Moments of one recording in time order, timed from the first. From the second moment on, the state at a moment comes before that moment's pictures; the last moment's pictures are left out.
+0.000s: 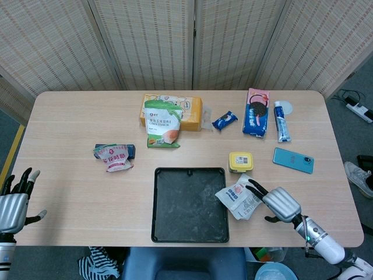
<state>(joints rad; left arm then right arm) -0.13 -1.15 -0.06 -1.59 1.37 1.40 0.20 0.45 -1.31 -0.19 -1.29 -1.71 1.14 0.13</state>
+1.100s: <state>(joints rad) -0.16 -1.17 -0.08 -1.56 1.30 1.35 0.22 0.64 -1.36 -0.19 -1.12 -1.72 0.90 0.51</state>
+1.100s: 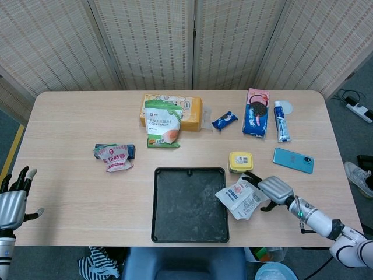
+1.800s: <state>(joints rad) -0.16 -1.16 -0.08 -1.56 1.29 1.35 0.20 0.70 -1.38 -0.19 -1.13 -1.68 0.79 0.52</state>
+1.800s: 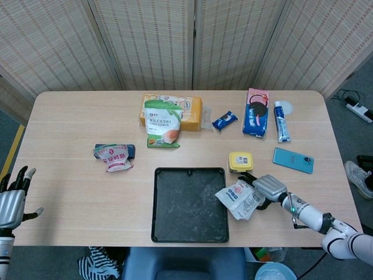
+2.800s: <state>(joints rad) -0.17 -1.15 -0.08 -1.55 1.31 1.34 0.18 0.67 -1.45 -0.17 -1.09 -1.64 0.83 0.43</state>
